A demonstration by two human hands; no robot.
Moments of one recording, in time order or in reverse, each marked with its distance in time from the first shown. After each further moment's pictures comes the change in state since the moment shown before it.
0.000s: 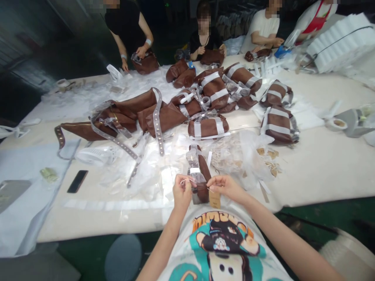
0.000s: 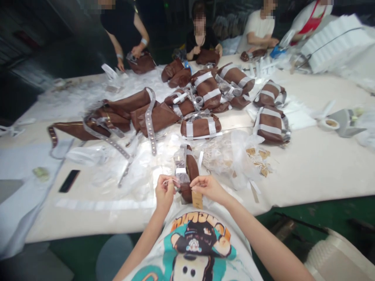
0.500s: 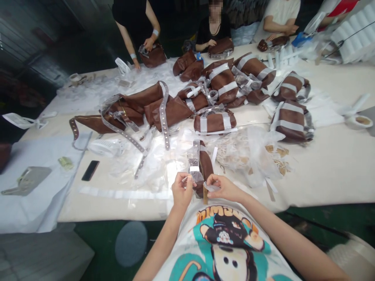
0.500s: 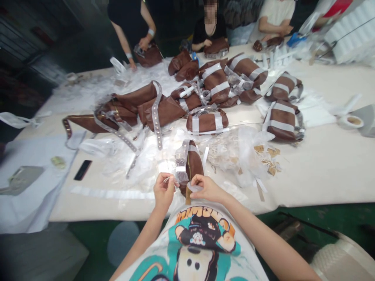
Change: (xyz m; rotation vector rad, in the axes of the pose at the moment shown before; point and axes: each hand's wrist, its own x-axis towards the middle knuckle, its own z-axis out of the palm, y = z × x) left_hand -0.018 0.009 -0.015 0.046 0.055 0.003; right_hand 0.006 0.016 0.021 -0.003 -0.136 0.005
